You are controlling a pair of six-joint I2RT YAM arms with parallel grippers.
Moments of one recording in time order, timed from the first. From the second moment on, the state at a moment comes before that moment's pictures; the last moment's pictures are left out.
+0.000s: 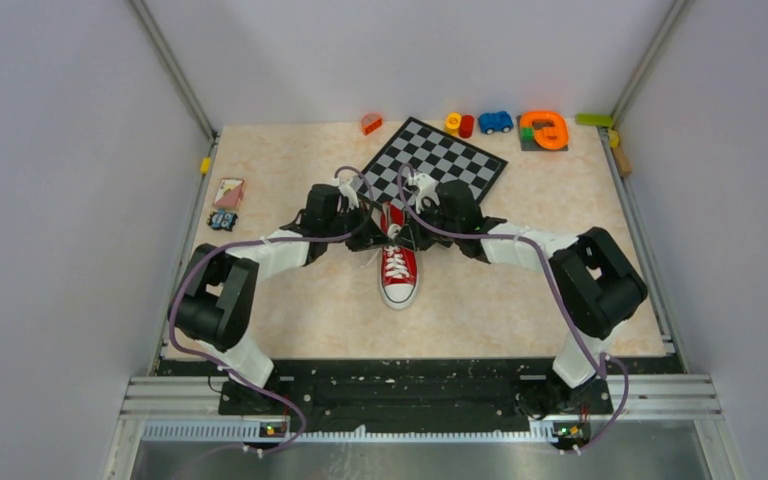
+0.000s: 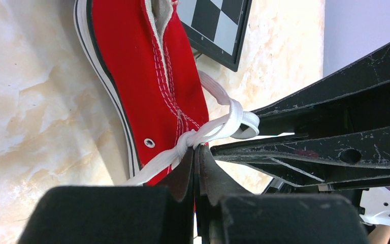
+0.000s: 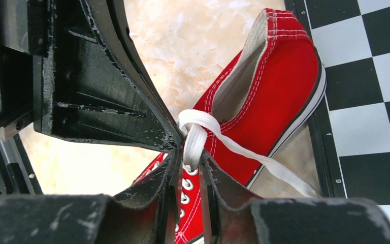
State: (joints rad) left arm -0.39 1.65 0.87 0.16 0.56 -0.69; right arm 0.63 1.74 1.01 0.20 -0.43 0.19
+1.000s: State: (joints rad) left arm -0.37 1.65 0.87 0.18 0.56 -0.68; right arm 0.63 1.83 1.07 0.19 -0.45 0.18
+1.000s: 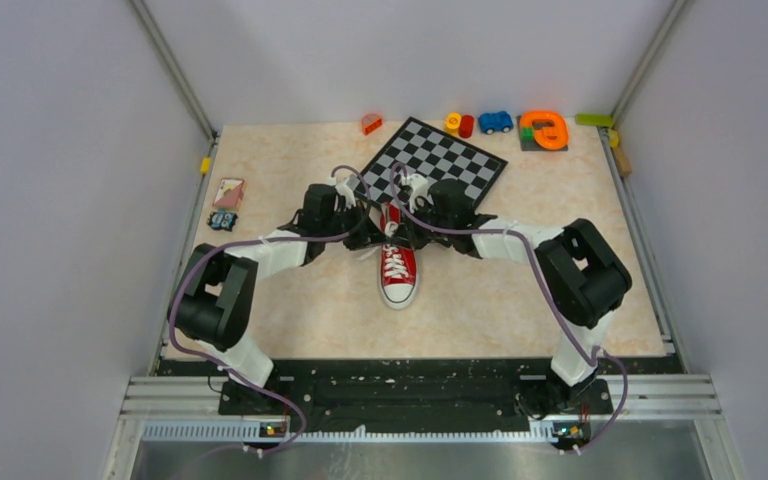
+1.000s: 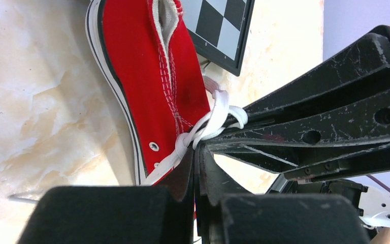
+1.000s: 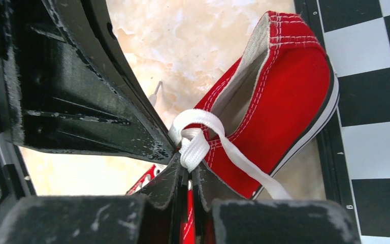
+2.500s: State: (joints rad) left arm -0.37 1.65 0.85 0.18 0.57 -0.68; right arm 0.54 1.69 0.81 0.49 -0.50 0.34
